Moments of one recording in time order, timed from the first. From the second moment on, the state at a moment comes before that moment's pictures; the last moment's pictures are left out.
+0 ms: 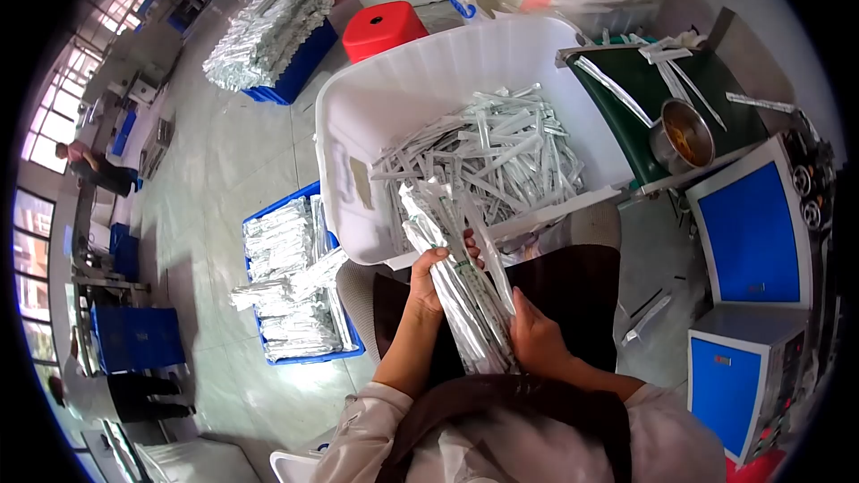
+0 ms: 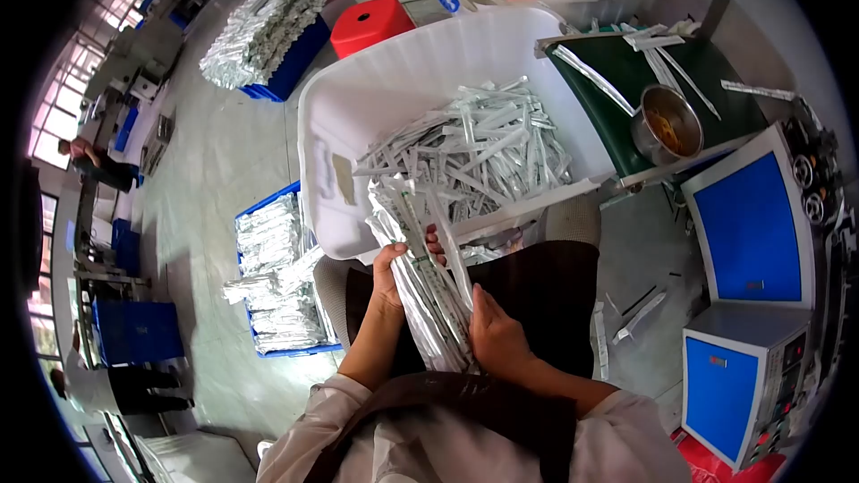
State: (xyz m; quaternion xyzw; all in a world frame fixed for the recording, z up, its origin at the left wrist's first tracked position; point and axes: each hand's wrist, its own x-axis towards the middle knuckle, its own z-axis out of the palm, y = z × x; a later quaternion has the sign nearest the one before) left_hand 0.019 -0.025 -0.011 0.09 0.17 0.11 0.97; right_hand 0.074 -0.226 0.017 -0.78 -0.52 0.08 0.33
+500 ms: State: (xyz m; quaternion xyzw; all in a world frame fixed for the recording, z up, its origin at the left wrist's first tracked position) left_hand 0.021 -0.017 0.067 0.20 -0.02 0.06 0.98; right_hand 0.173 -0.115 0.057 -0.65 -0.58 0.00 0.49
